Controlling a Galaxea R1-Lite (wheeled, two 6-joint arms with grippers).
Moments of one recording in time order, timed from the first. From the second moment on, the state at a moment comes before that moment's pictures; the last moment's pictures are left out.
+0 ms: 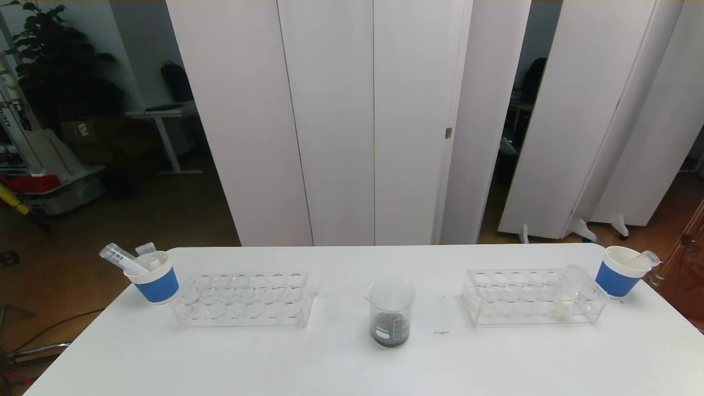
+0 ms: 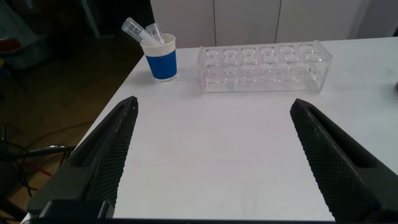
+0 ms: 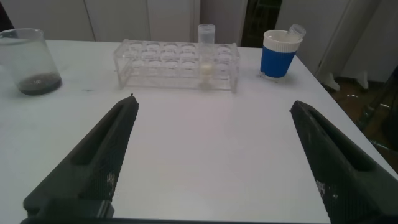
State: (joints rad) left arm 0.01 0.12 -0.01 -0.11 0.11 0.09; right arm 0.00 0.00 0.00 0.00 0.00 0.00
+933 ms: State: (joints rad) left arm 0.00 0.00 0.00 0.01 -0.02 0.08; right arm 0.00 0.00 0.00 0.00 0.00 0.00
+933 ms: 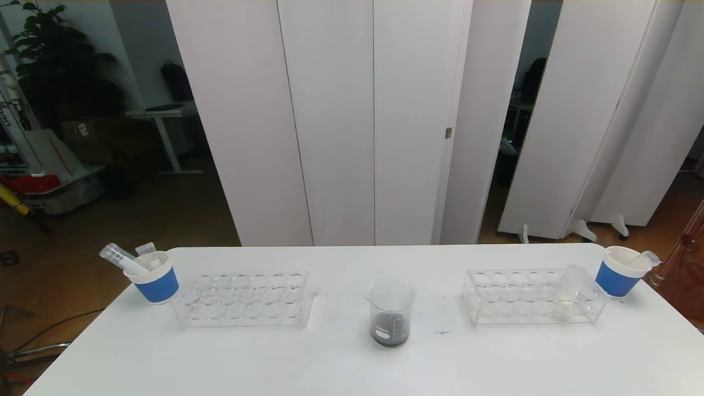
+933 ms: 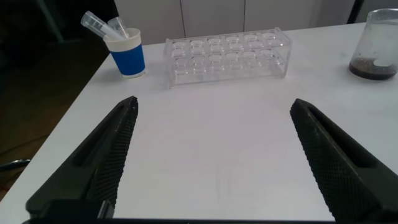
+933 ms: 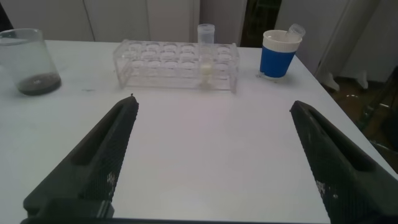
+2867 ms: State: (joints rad) left arm 0.00 0.00 0.00 0.01 -0.02 0.08; right arm 0.00 0.00 0.00 0.00 0.00 0.00
